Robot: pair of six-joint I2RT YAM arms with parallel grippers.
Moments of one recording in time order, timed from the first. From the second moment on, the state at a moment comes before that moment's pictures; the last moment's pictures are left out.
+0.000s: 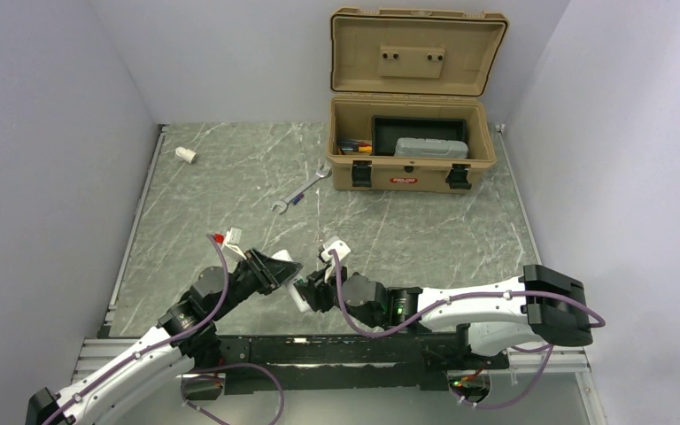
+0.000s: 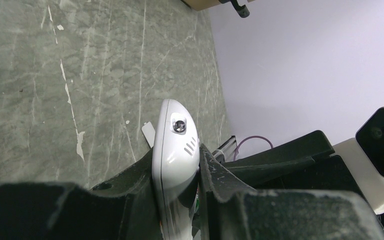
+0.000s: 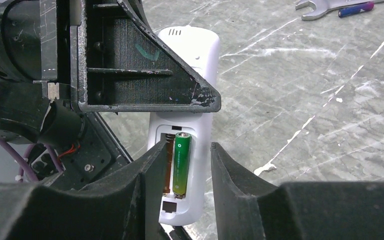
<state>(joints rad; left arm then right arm) -0.77 0.37 0.16 0.07 0.00 -1.14 1.40 1.30 0.63 0.40 0.45 0.41</state>
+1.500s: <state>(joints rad) -0.77 0.62 0.20 0.33 0.36 -1.15 1.40 0.80 0.52 0.15 -0.24 -0.18</state>
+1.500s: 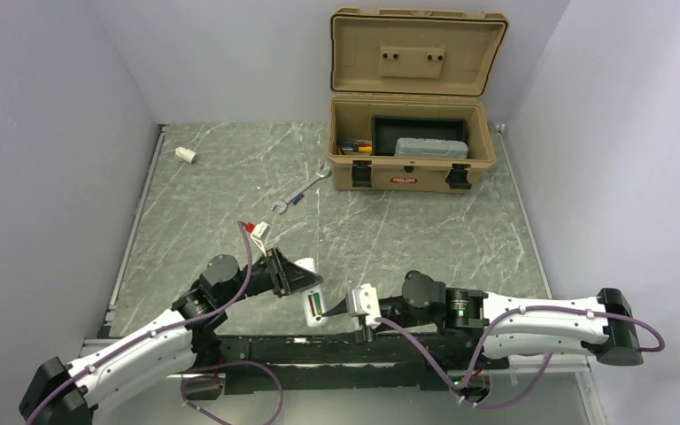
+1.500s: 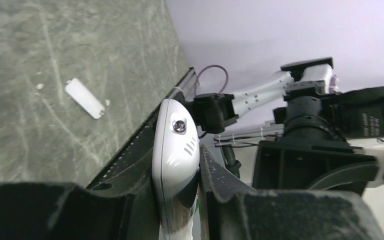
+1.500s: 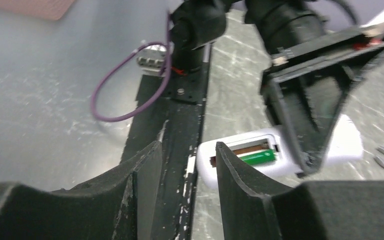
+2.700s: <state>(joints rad) -0.84 0.68 0.26 0.40 0.46 -1.14 1.25 0.82 0.54 0.17 -0.39 -0.37</state>
